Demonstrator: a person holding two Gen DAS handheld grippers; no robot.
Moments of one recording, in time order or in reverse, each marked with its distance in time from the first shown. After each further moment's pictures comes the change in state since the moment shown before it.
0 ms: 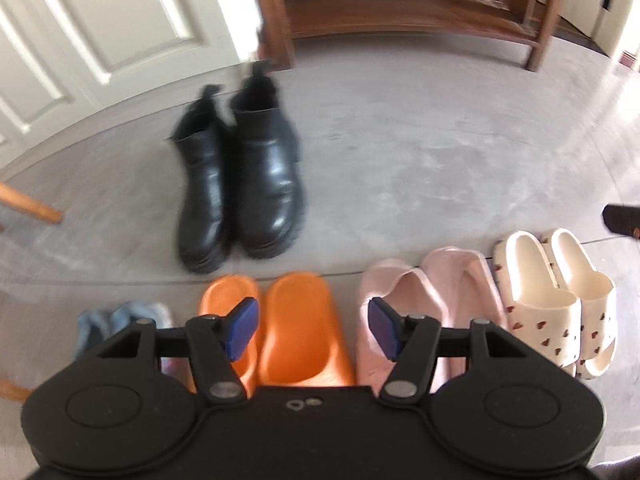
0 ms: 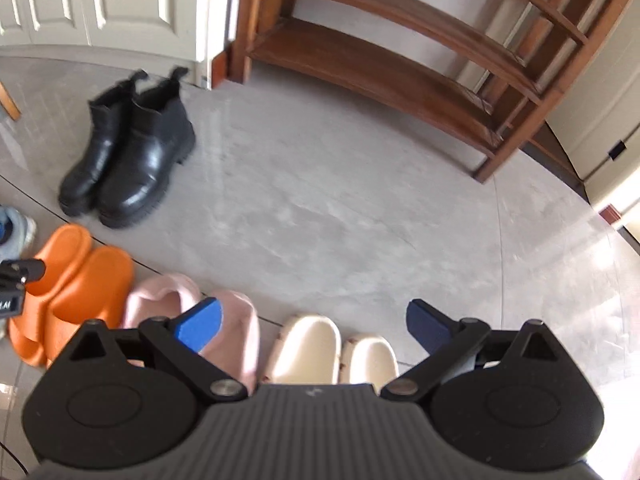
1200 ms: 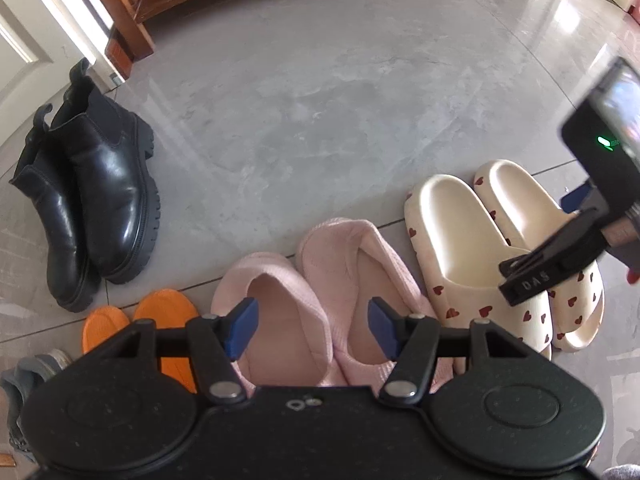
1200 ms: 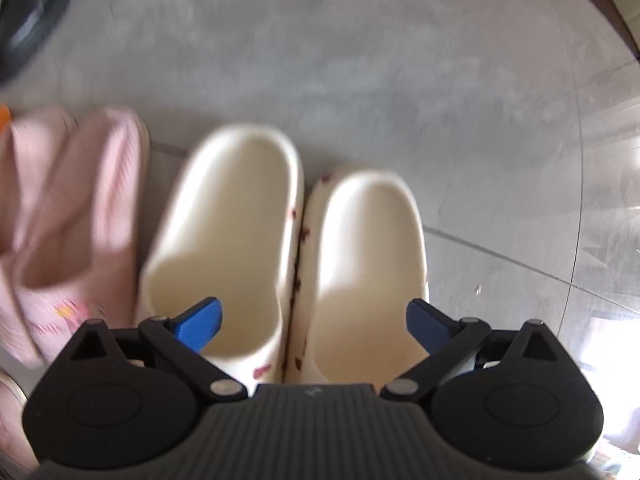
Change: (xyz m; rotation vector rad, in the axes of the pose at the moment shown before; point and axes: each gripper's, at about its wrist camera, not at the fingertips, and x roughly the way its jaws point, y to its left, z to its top) left arm 0.078 -0.114 0.003 0.207 0.091 -0.098; right arm 0.219 -0.057 -0.095 0.040 0.547 0.113
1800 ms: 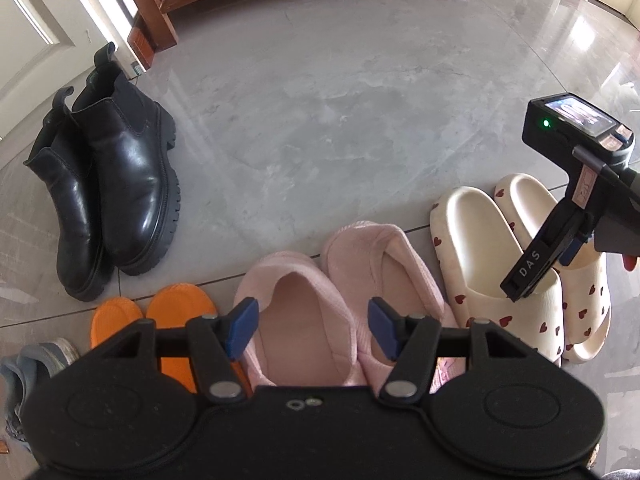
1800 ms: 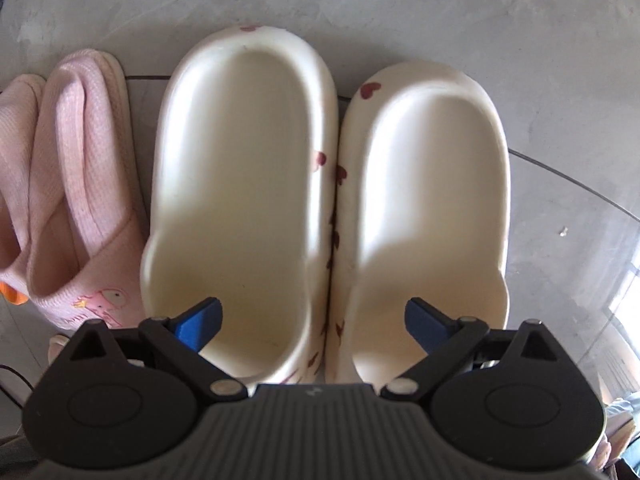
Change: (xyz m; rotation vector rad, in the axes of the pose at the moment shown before) left arm 0.002 0.020 -0.001 -0.057 0.001 0.008; right arm 0.061 -0.017 0.038 0.071 0.406 0.236
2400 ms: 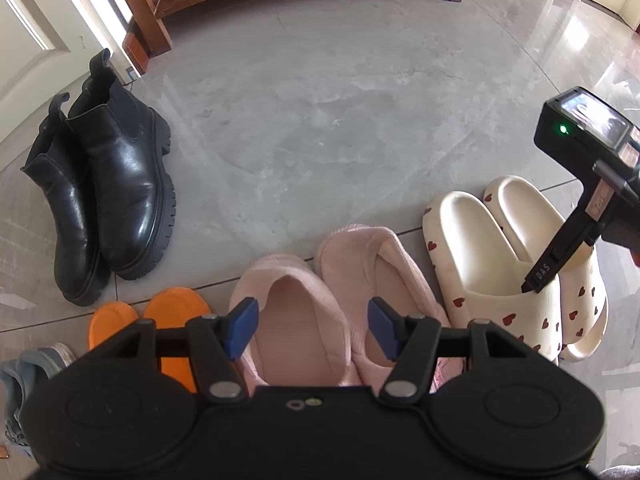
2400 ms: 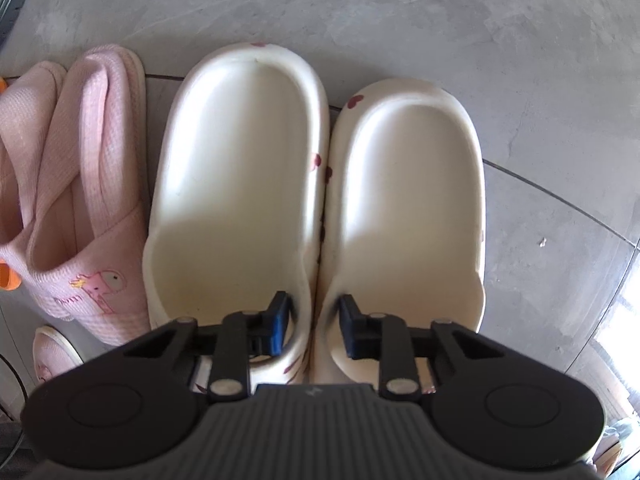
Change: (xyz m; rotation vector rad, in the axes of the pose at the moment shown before) left arm -0.006 0.001 -0.003 0.001 -0.015 -0.009; right arm -0.010 0.010 -0.025 -0.063 -0.106 -0.073
